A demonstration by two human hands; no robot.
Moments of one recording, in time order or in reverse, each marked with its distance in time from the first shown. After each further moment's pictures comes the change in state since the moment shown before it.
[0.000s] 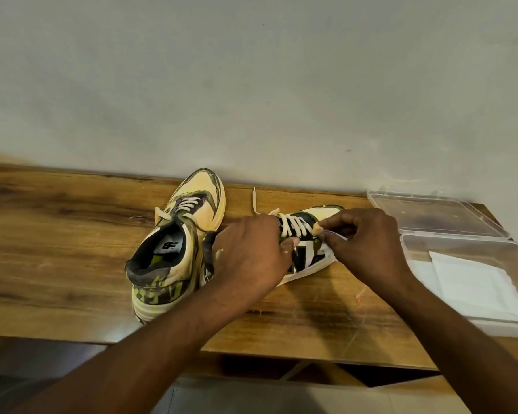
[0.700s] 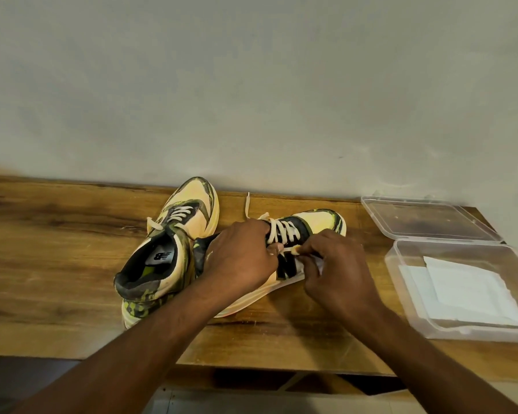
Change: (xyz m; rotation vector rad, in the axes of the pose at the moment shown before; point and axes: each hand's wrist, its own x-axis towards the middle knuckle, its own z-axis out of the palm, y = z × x) left_hand 0.020 -0.017 0.010 -0.115 -0.143 -0.016; right_hand -0.026 -0.004 0.031 -0.163 -0.039 -0.215
